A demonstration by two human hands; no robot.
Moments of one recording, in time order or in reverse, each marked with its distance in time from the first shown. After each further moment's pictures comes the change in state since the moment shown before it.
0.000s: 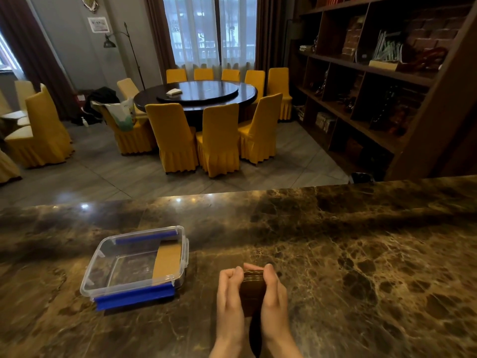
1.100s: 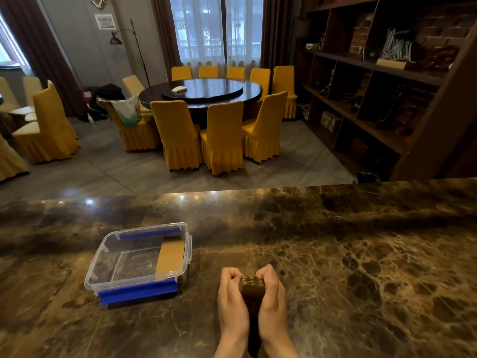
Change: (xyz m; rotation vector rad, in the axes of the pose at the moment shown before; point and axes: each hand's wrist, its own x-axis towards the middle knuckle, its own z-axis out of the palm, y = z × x) left_hand 0.007 -0.010 0.001 0.318 0.178 0.113; right_hand 0.002 0.021 0.007 -0.111 0.128 -0.254
